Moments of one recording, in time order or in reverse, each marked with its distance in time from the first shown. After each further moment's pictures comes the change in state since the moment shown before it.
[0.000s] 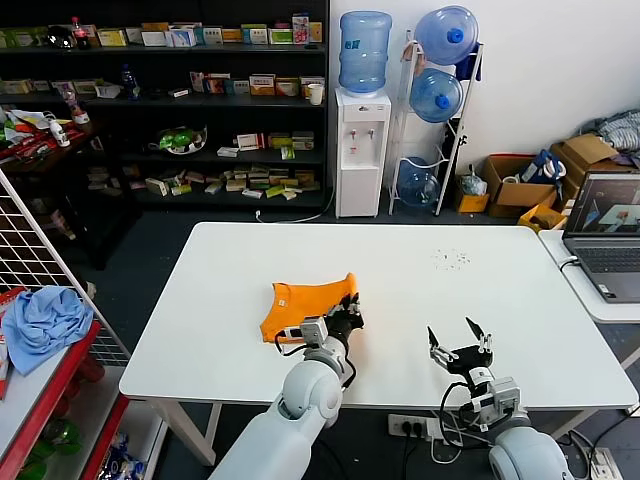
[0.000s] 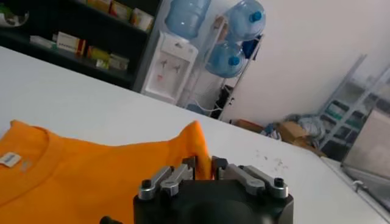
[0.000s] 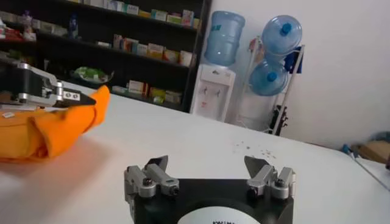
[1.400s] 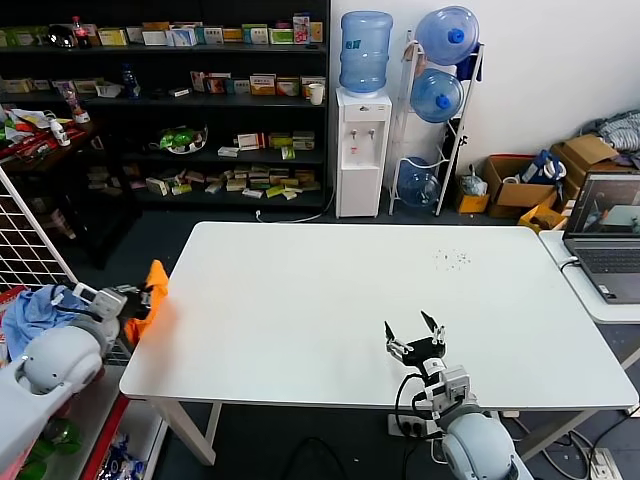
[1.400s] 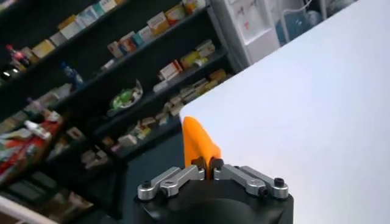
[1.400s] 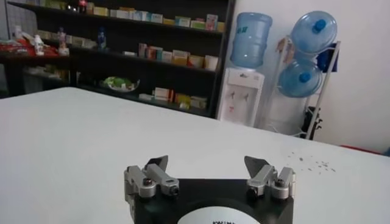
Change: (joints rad) left arm 0.073 1.031 -0.235 -0.240 0.008 0.288 0.216; right arm 0.112 0.066 -0.169 -0.022 -0.023 -0.048 0.036
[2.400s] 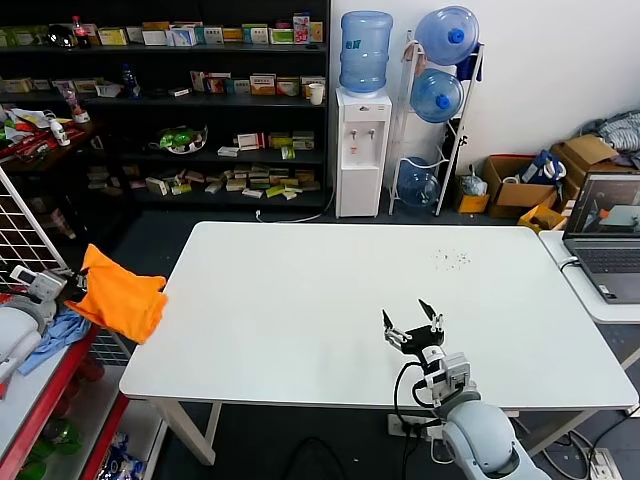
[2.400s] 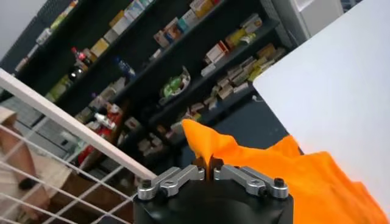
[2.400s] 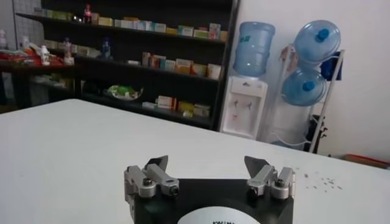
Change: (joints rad) left arm -0.023 0.109 -0.089 0.232 0.131 -0.092 0.116; right arm 0.047 -0.028 -0.026 0.021 0.043 -0.020 0.011
